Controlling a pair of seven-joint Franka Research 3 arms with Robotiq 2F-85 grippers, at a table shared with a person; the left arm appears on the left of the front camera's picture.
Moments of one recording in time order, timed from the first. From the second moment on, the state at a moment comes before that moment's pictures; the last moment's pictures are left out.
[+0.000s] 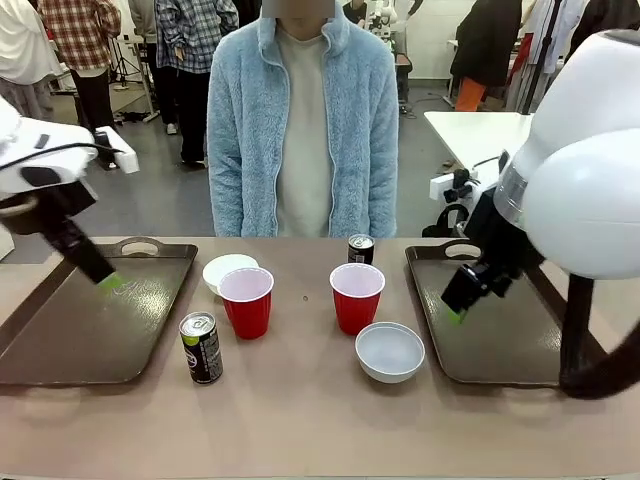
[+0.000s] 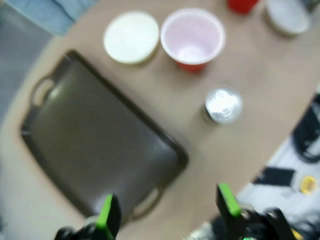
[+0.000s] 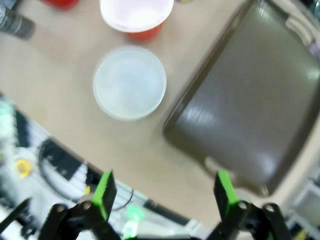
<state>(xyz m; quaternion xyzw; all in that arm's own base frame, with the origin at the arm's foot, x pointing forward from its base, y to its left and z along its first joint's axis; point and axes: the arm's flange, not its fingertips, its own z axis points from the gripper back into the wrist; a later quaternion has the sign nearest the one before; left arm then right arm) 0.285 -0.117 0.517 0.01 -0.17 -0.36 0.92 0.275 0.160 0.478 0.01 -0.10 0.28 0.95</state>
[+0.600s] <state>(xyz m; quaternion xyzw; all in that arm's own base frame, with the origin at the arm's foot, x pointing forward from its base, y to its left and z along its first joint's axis) 0.303 -0.116 0.510 -0.02 -0.18 -0.35 0.92 0.285 0.133 0.482 0.06 -0.10 0.22 0.97</state>
